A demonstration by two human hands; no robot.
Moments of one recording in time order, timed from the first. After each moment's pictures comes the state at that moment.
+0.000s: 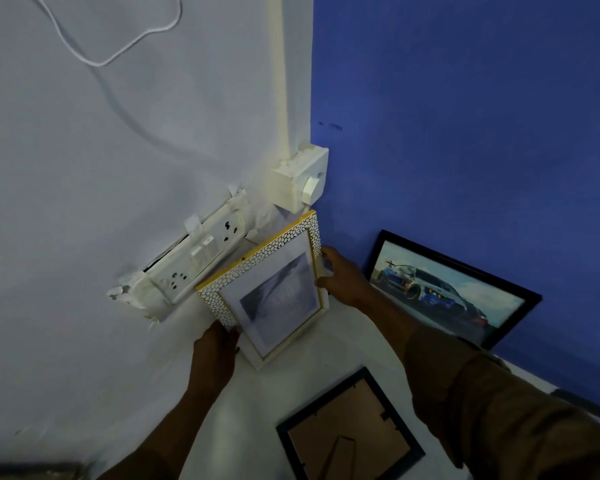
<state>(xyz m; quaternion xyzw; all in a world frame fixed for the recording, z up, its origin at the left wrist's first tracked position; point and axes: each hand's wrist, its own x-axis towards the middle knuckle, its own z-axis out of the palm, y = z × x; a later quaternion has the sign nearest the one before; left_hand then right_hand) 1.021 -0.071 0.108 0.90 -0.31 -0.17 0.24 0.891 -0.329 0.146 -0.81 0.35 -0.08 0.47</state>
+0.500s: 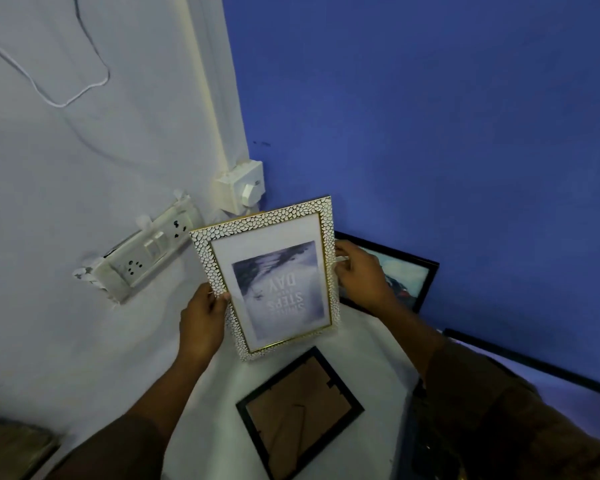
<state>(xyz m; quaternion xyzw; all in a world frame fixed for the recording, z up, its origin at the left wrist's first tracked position) 0.914 -0.095 0.192 0.83 -0.29 -0.13 0.46 0.707 -0.308 0.220 -0.79 0.38 -0.26 0.40</state>
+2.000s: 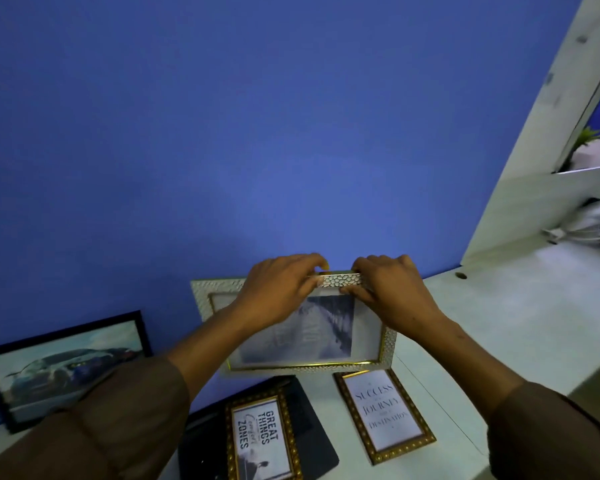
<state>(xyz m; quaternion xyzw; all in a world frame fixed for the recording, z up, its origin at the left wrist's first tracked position) 0.413 -0.196 0.382 0.31 -0.91 -0.05 0.27 0.202 -0.110 0.389 -0.69 0.69 -0.10 -0.17</state>
